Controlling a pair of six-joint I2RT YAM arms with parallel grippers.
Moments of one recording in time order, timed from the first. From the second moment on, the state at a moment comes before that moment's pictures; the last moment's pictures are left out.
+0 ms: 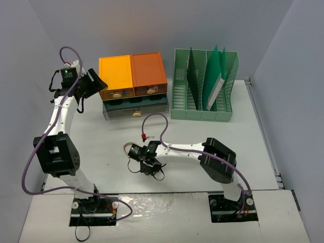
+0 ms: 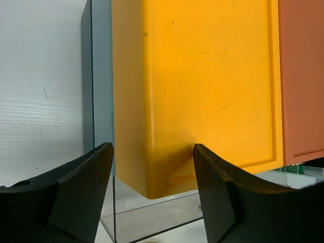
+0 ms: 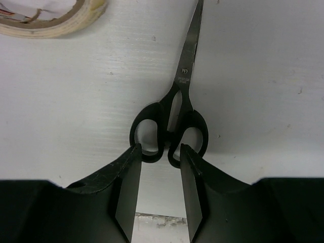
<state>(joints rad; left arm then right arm) 0.13 1.70 1.54 -0.42 0.37 -0.43 1.21 1.96 1.37 -0.76 0.23 1.13</state>
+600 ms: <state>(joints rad) 0.14 1.70 1.54 -0.42 0.38 -0.43 1.21 1.99 1.37 -0.75 0.27 1.14</state>
